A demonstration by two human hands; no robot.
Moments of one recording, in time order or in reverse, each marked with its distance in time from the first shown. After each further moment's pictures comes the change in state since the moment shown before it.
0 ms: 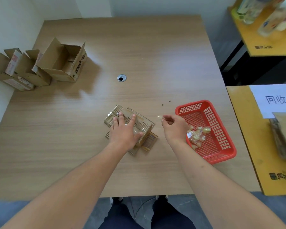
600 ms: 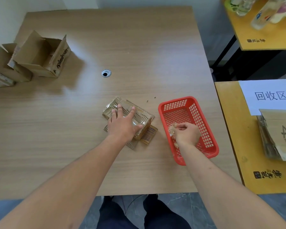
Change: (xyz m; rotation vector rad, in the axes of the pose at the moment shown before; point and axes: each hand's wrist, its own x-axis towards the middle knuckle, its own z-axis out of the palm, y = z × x) left_hand 0.020 0.082 0.008 -0.027 0.019 0.000; right_hand 0.037 0.086 -0.081 -0.150 0.106 0.373
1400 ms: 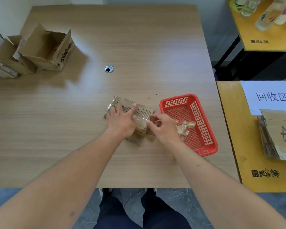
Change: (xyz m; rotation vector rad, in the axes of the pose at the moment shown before) left_hand -0.011 -0.002 -0.003 0.118 0.057 -0.024; right_hand -0.043 -0.031 0.020 -0.009 -0.354 -0.648
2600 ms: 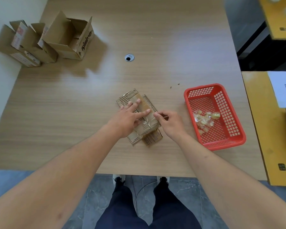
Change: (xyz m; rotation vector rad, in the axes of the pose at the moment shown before) left_hand -0.023 -0.108 0.009 0.001 -0.145 0.421; right_hand -0.014 -0.023 0.076 0.204 -0.149 0.130
